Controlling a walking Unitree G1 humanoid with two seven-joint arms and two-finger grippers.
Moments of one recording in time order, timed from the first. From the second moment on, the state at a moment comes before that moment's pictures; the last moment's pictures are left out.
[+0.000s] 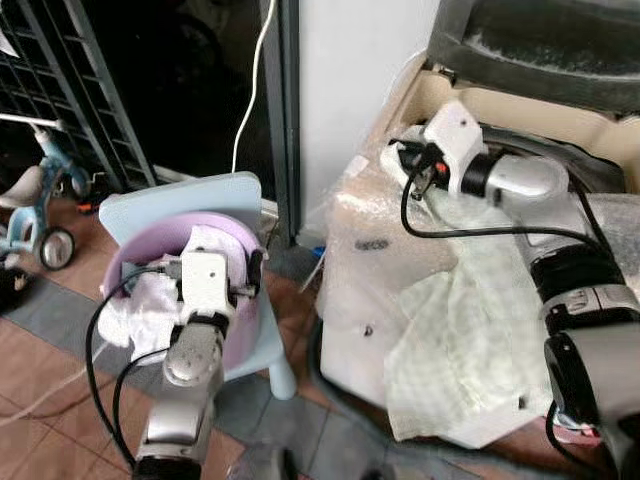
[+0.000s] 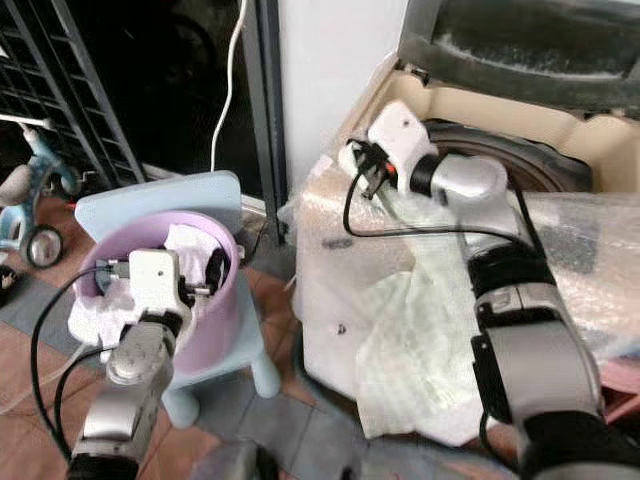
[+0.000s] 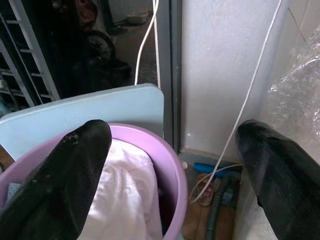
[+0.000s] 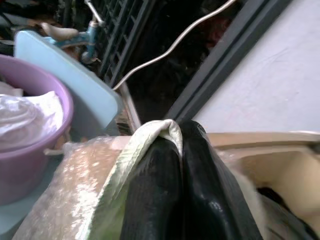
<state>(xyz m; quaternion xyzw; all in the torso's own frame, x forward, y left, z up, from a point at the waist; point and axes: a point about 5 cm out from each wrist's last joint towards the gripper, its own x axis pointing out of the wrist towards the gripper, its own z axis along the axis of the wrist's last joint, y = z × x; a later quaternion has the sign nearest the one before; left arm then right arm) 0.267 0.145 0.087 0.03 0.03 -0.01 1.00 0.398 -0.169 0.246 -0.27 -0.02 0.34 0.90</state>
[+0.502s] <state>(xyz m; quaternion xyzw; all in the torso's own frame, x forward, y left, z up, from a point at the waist) 0.263 0.143 0.088 0.02 0.03 -0.01 1.00 0.410 -0.202 0.309 -0.22 -0.11 0.18 0.95</state>
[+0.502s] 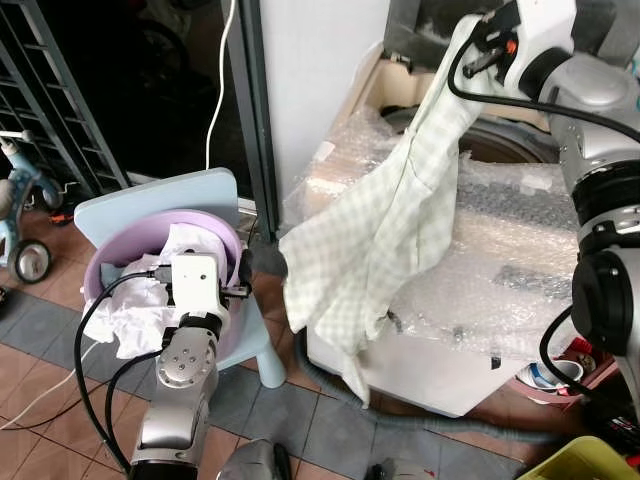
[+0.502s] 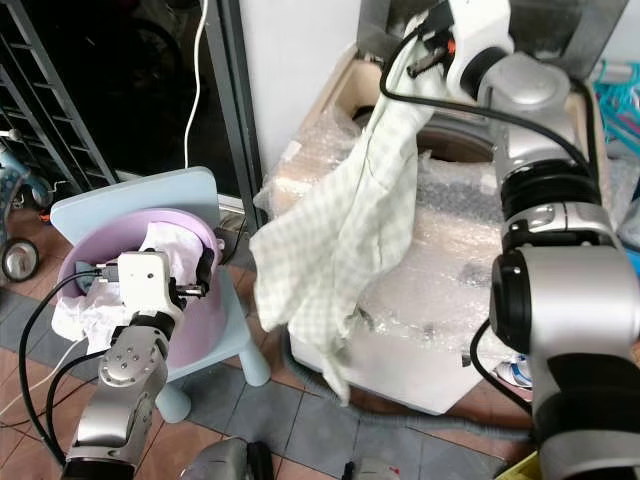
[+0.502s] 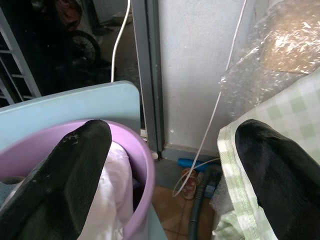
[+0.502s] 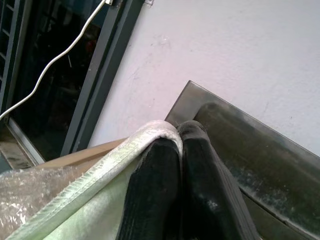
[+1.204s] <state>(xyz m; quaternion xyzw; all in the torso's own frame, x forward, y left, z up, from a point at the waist) 0.265 0.154 0.094 0.02 0.02 0.01 1.00 0.407 -0.166 0.300 -0.25 -0.14 0.27 0.92</state>
